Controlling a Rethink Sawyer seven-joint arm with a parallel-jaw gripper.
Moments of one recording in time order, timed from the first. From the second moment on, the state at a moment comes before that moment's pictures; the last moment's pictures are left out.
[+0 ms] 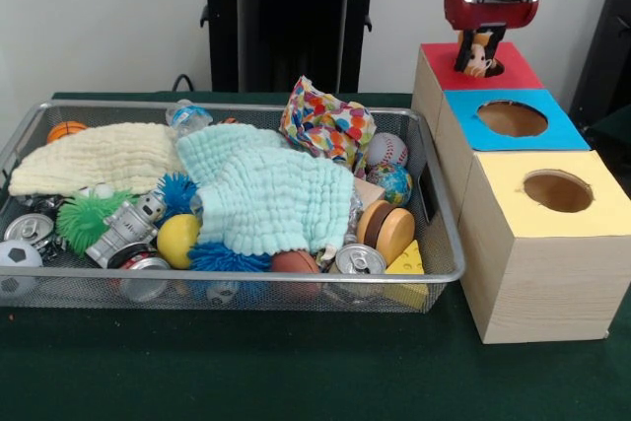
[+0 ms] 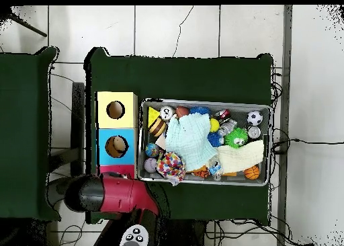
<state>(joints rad) 0.26 -0.70 -0.20 1.97 0.25 0.48 1.44</state>
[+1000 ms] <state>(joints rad) 0.24 -0.70 -0.18 1.95 0.25 0.51 1.49</state>
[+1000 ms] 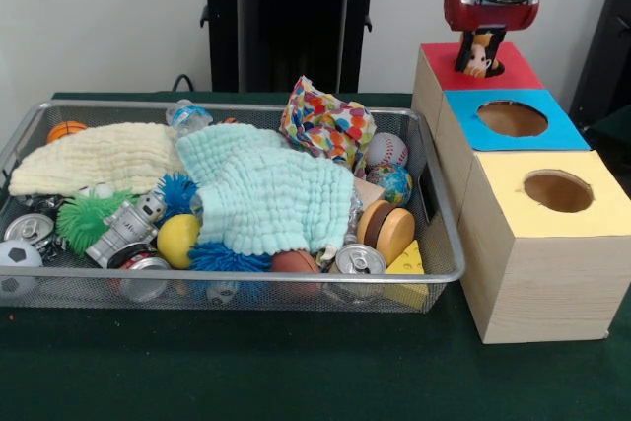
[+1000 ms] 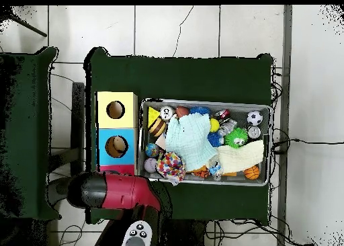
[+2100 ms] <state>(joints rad) 0.40 -0.59 -0.29 1.93 0.29 0.33 1.68</state>
